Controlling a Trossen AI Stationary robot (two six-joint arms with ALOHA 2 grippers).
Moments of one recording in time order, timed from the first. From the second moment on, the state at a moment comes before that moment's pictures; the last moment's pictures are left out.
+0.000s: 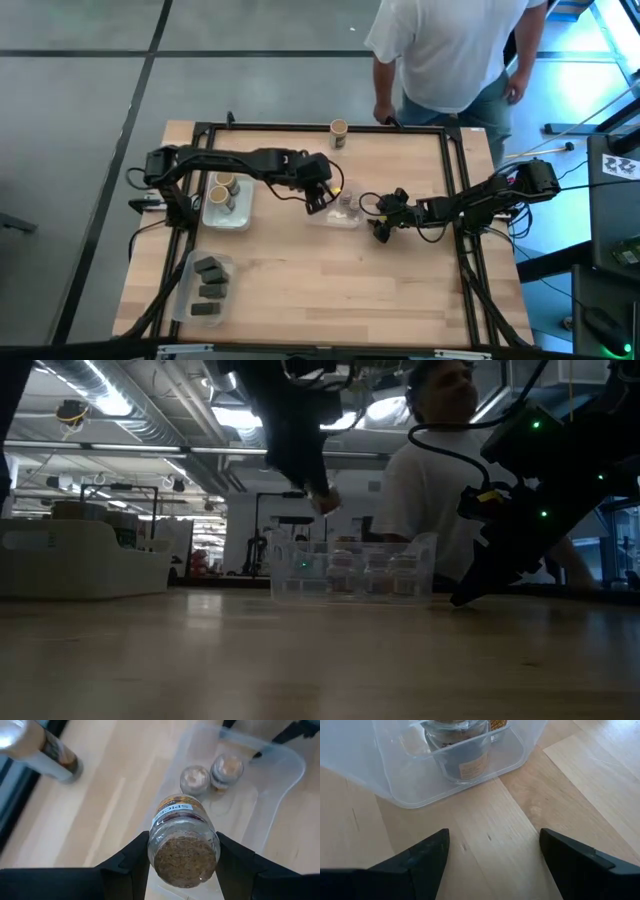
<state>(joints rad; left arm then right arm) 0.12 1.75 1.45 -0.69 -0.22 -0.14 0.08 1.45 0.36 0.23 0.35 0.47</state>
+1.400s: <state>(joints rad) 0.10 1.97 1.45 -0.78 -0.17 -0.11 0.08 1.45 0.36 0.23 0.35 0.47</state>
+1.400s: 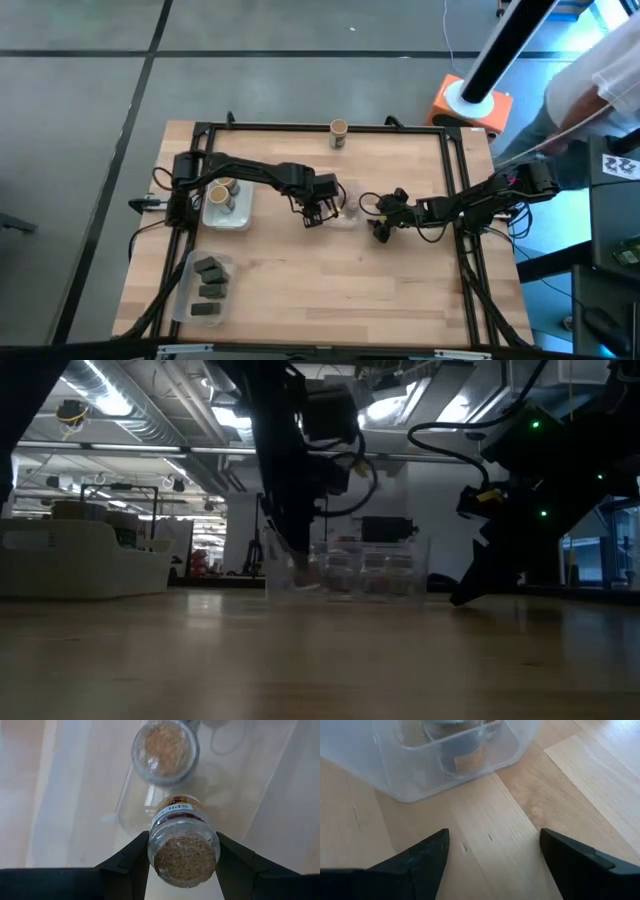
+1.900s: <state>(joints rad) 0.11 2.00 1.45 -0.71 -0.17 -0.07 0.08 1.45 0.36 0.23 0.35 0.47</state>
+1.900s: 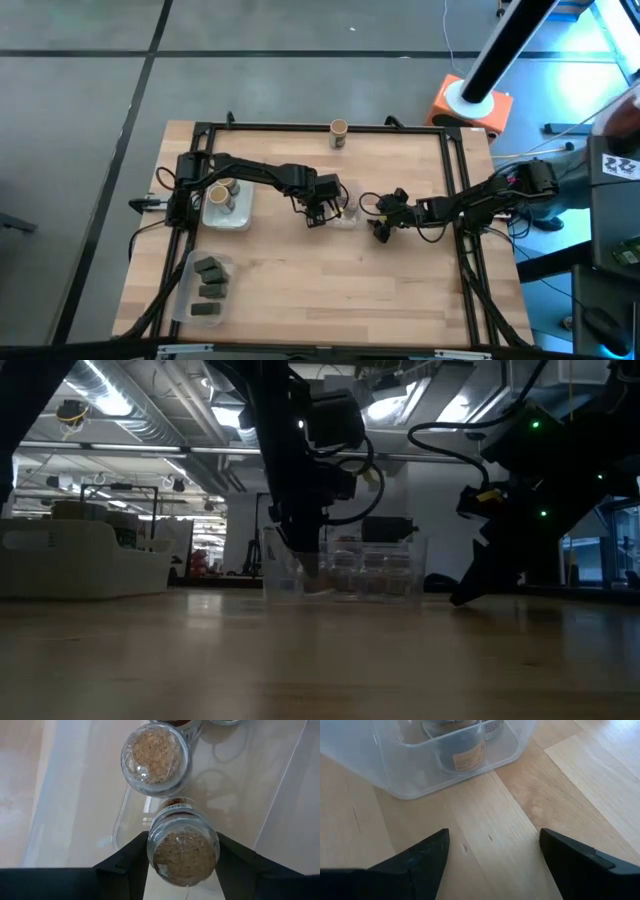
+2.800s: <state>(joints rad) 0.09 1.94 1.61 -0.95 -0.17 0.04 0.08 1.36 0.36 0.17 0.35 0.38</state>
